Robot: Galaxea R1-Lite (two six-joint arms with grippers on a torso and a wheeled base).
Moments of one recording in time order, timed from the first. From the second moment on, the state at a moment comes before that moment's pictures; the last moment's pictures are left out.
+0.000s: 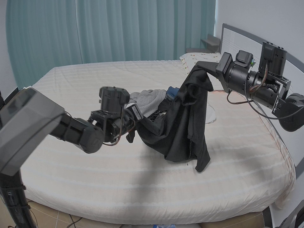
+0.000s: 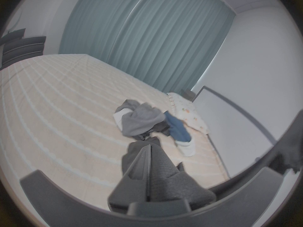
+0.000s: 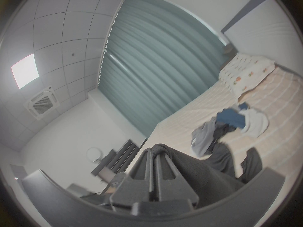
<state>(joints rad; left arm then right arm) -0.51 2.13 -1.22 -0.55 0.27 -0.65 0.47 1.73 -1.13 -0.67 0.23 0.74</state>
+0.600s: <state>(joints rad) -0.45 1.79 -1.07 -0.44 -0.08 -0.92 0.44 1.83 -1.02 -0.81 -0.07 0.63</state>
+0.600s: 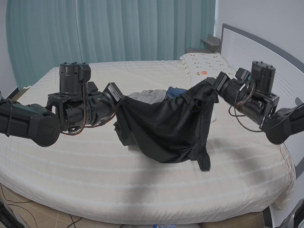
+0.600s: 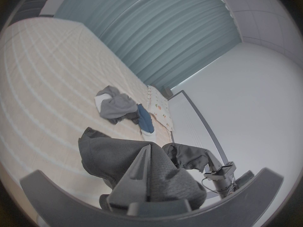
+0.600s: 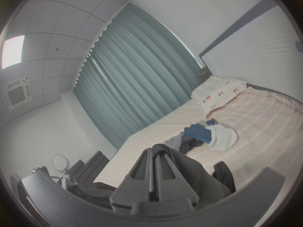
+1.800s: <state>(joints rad) -0.42 1.94 -0.79 -0.76 -0.01 -0.97 0.44 1.95 -0.80 -0.98 -0.06 0.75</state>
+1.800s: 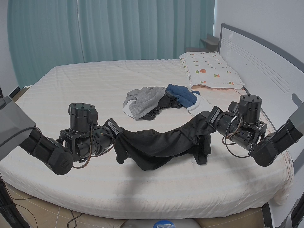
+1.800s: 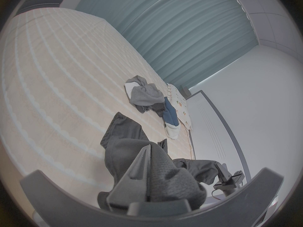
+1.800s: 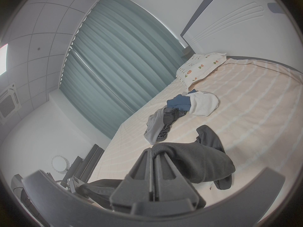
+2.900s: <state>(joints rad) -0.36 1.90 -0.79 -0.80 -0.01 -0.98 0.47 2.00 -0.82 -1.24 -0.07 0.74</state>
